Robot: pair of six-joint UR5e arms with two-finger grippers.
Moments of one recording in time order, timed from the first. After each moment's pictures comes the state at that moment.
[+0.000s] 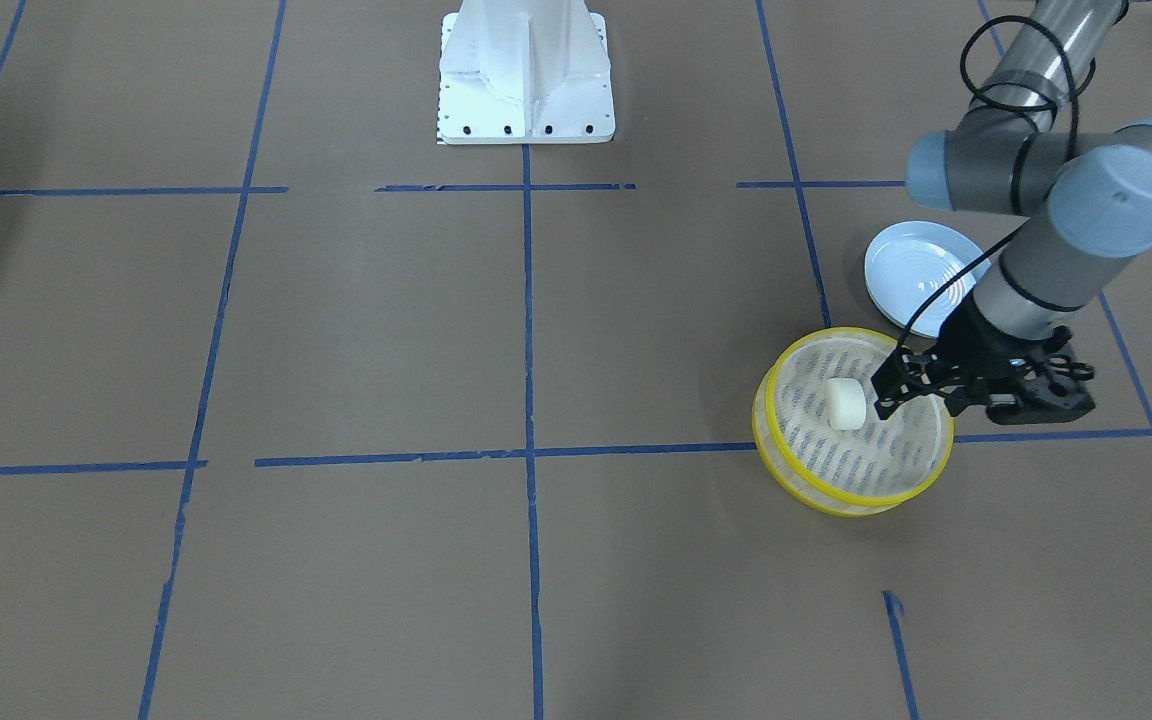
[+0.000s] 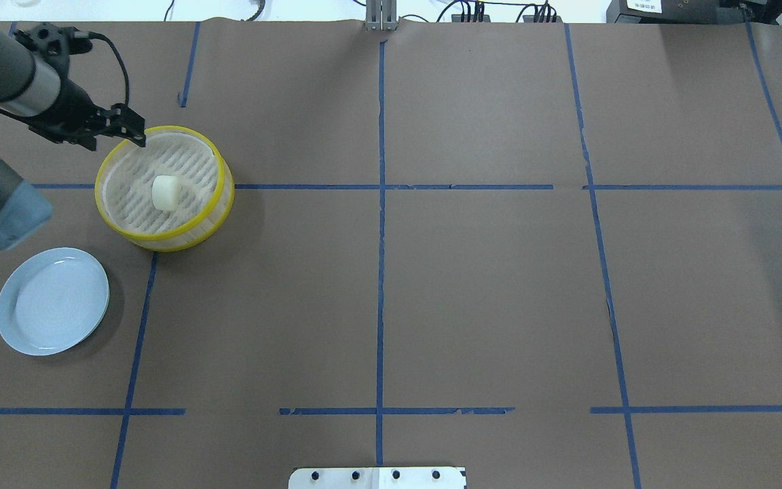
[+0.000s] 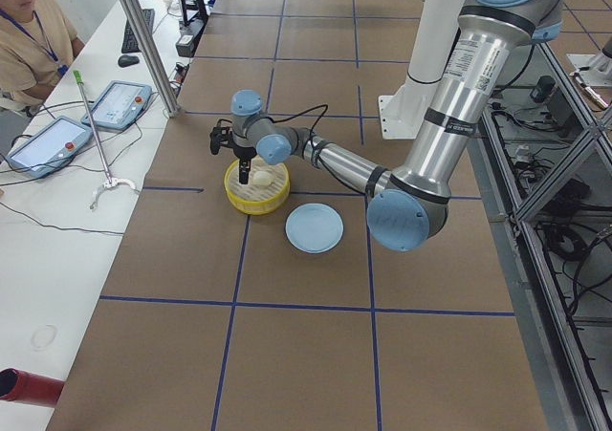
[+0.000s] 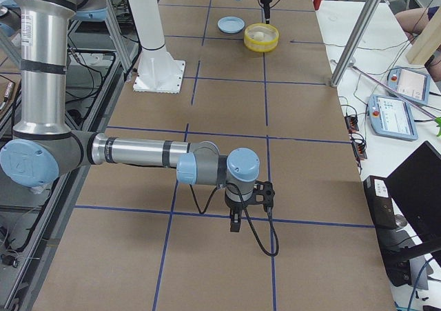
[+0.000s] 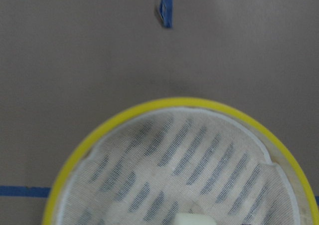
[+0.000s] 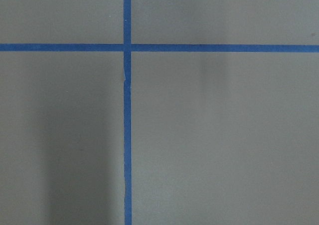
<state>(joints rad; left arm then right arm) -1.05 -1.91 -1.63 -1.90 -2.15 -0.85 1.57 -1.68 1.65 -1.57 2.29 0.01</state>
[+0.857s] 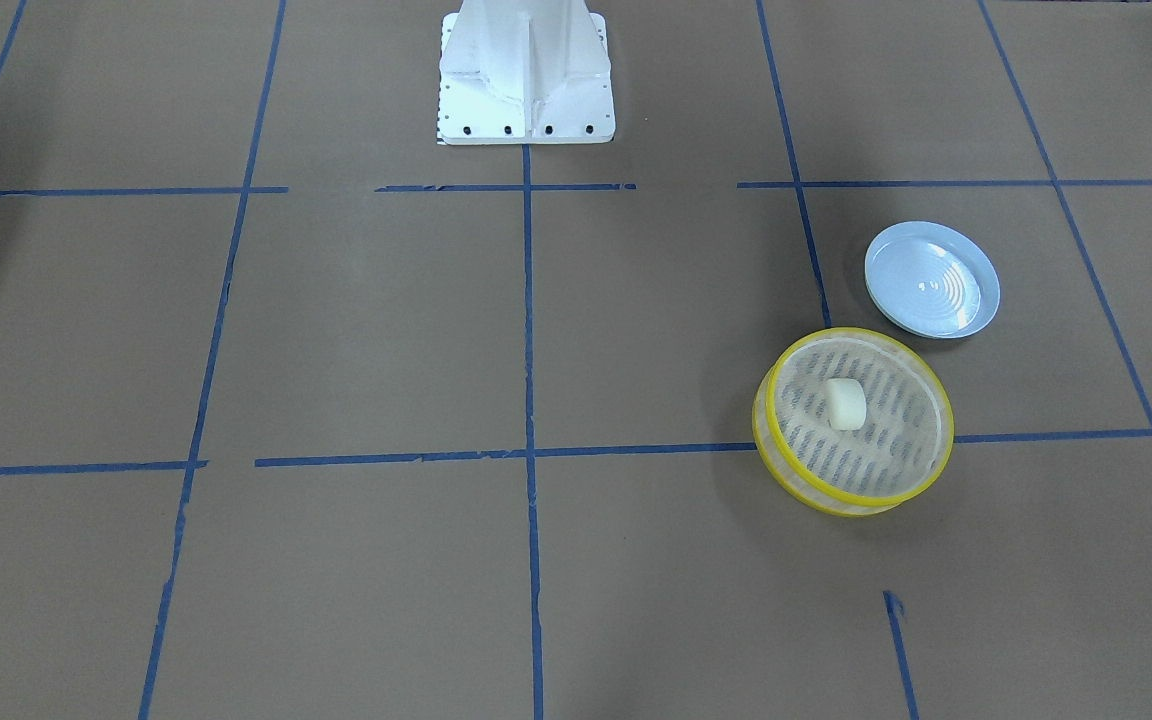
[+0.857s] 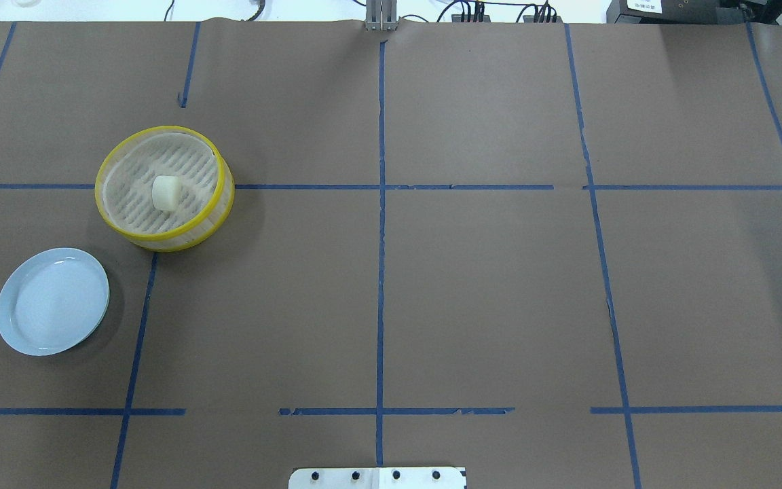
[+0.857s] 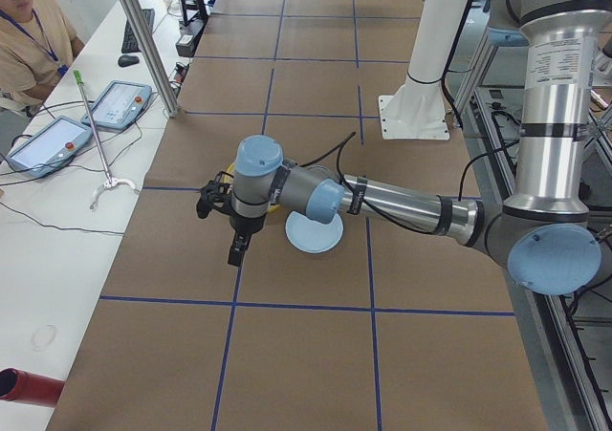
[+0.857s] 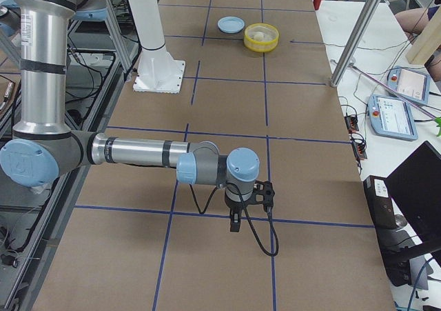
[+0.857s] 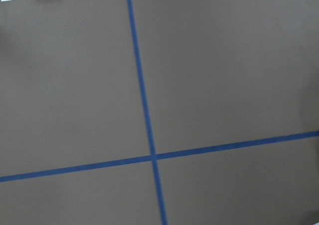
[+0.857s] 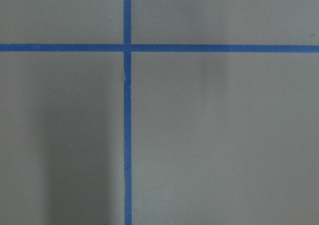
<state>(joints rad) -1.58 -1.52 -1.78 -1.64 -2.23 0.01 1.57 -1.68 1.65 -1.57 2.29 0.01</state>
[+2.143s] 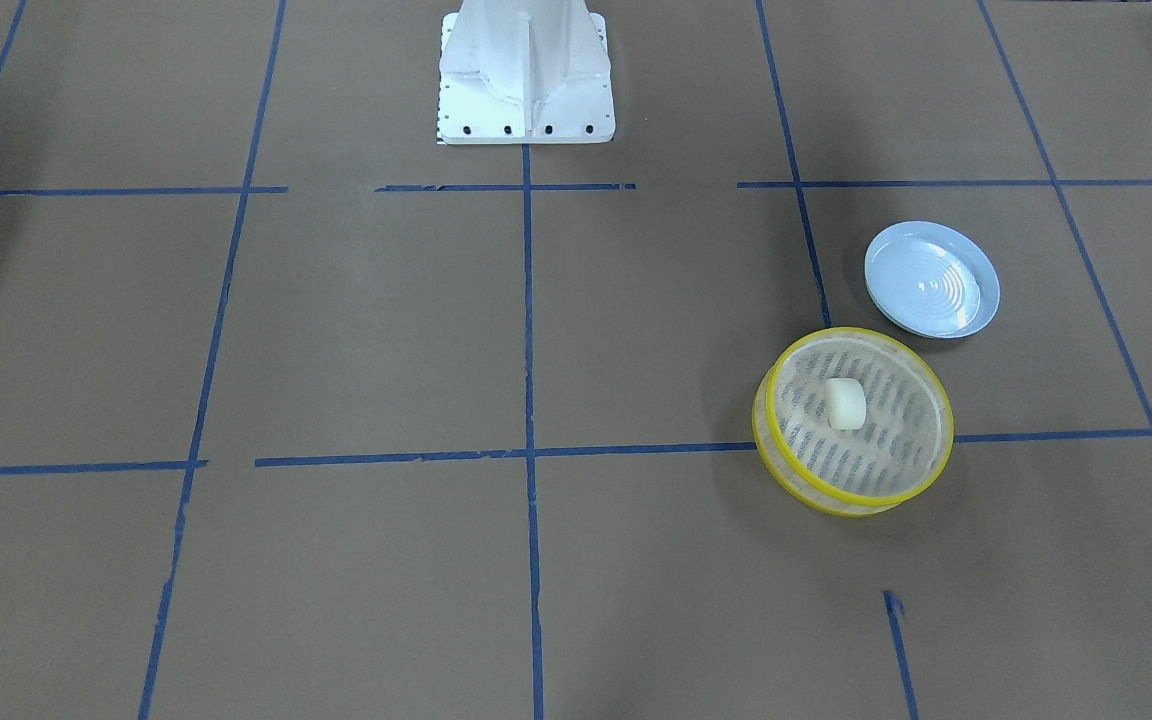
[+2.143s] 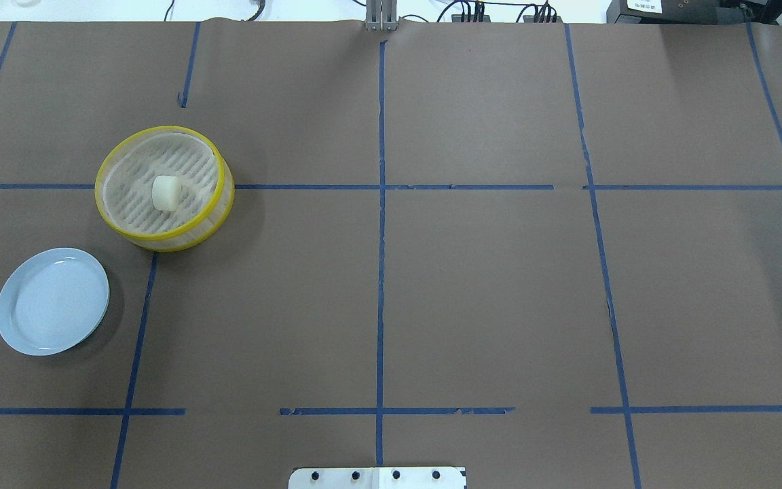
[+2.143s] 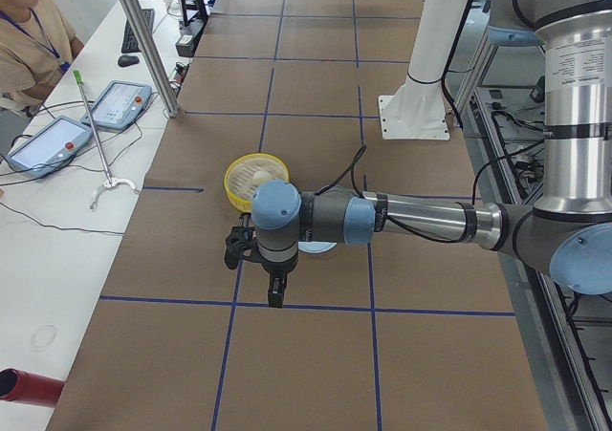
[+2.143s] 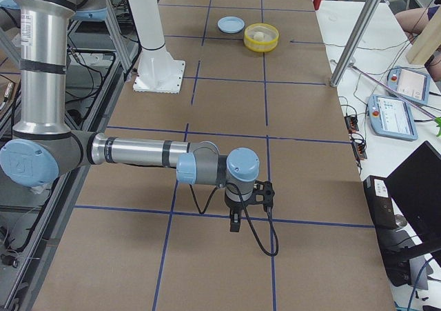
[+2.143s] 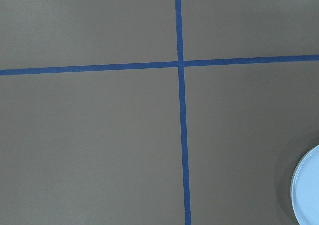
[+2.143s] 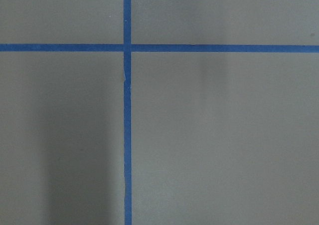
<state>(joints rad) -1.61 -1.46 -1.78 -1.50 -2.34 0.06 1.57 -1.68 1.65 -1.57 2.29 0.01</state>
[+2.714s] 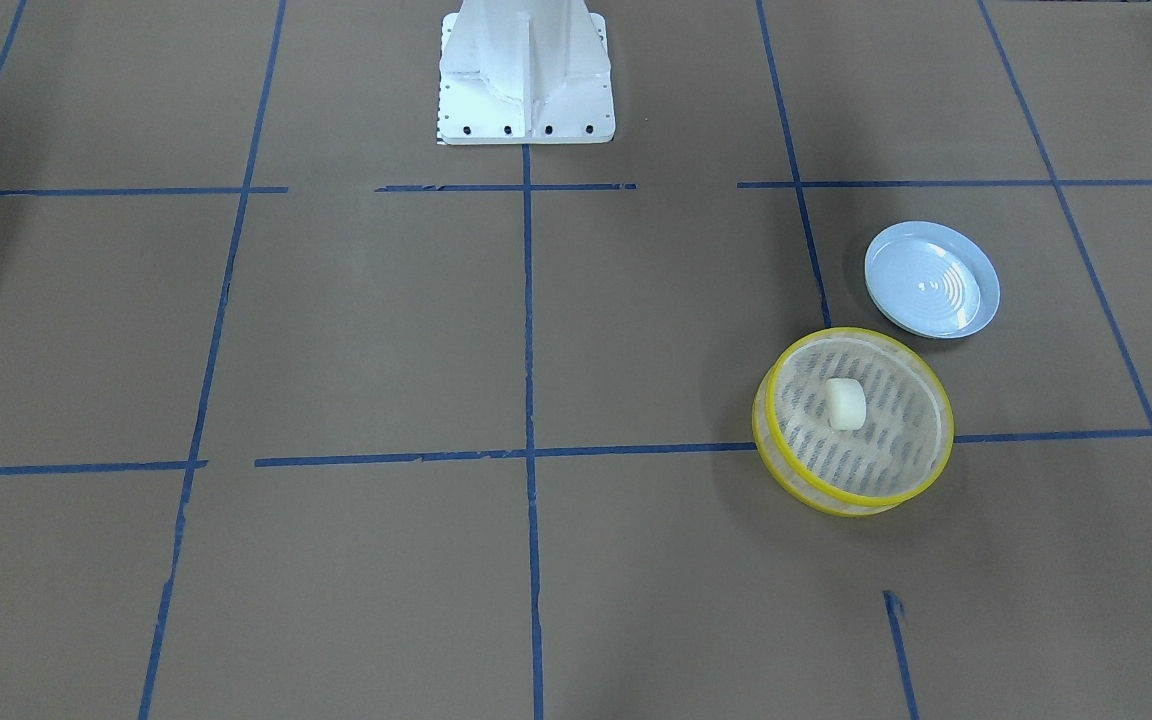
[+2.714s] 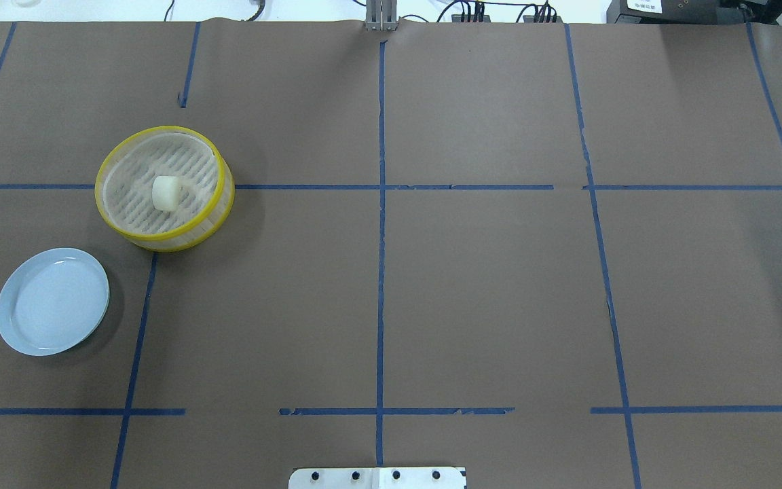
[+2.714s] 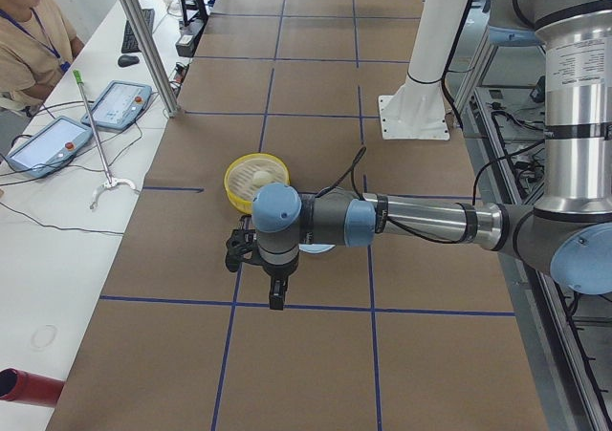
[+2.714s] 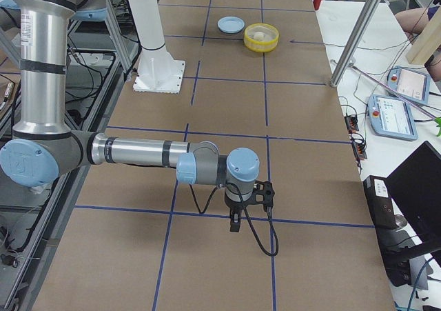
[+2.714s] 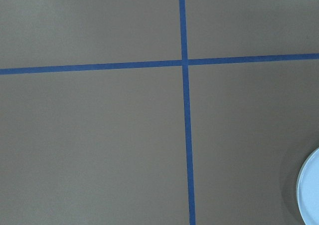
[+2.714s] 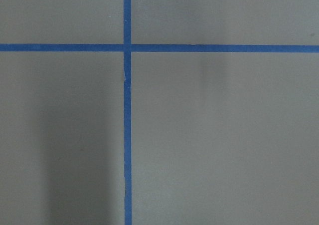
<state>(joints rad) -1.61 -1.46 -1.77 -1.50 -2.34 0.06 1.57 -1.68 1.65 -1.57 2.29 0.01</state>
